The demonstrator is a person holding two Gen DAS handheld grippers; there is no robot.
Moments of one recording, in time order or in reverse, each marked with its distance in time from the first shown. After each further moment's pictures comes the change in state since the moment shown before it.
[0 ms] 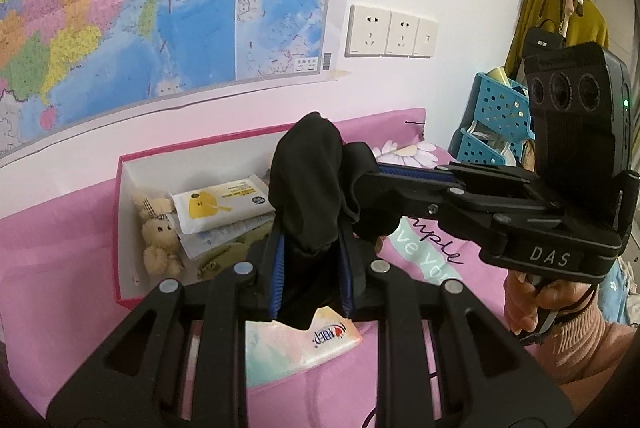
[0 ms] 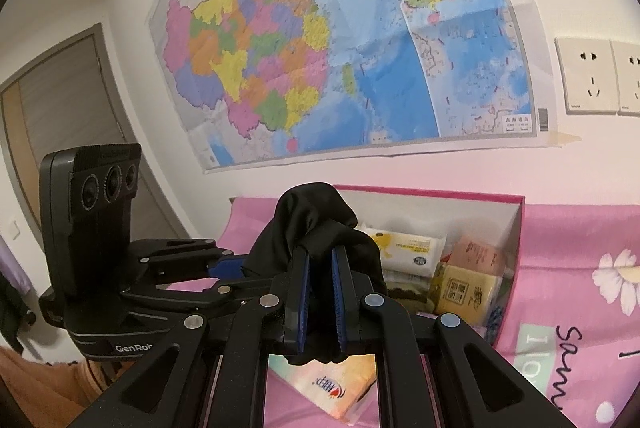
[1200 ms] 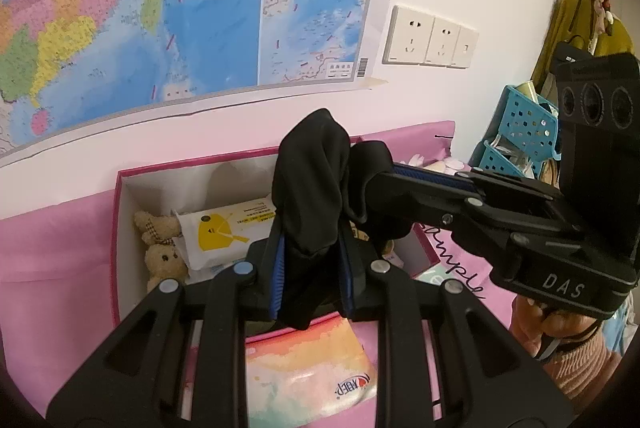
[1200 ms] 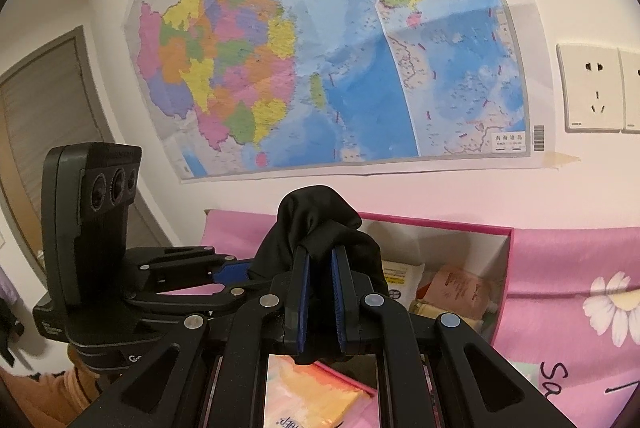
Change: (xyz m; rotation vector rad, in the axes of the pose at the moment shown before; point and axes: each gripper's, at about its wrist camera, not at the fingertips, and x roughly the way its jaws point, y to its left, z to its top) left arm 0.046 0.026 0.035 -0.059 0.039 0.038; right arm 0.031 -0.029 0.030 0.016 0.005 -0.060
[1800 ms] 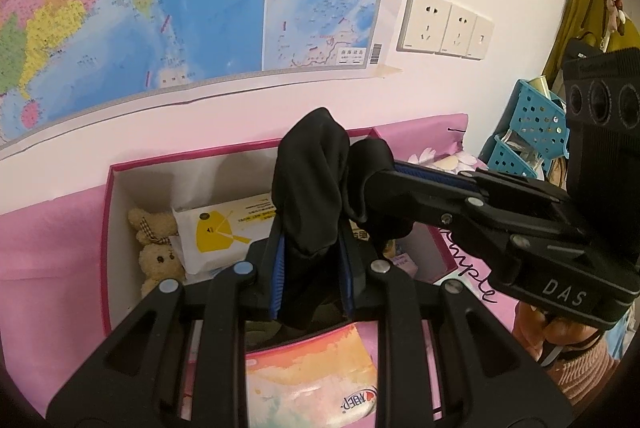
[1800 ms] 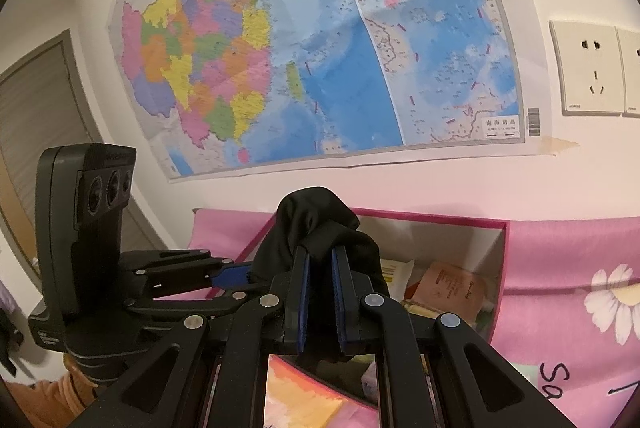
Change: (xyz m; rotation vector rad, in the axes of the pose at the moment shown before) left arm 0.020 0.003 0.004 -0.014 0.043 0.025; right arm 0.014 -0.015 -0.002 0.032 0.021 -0.020
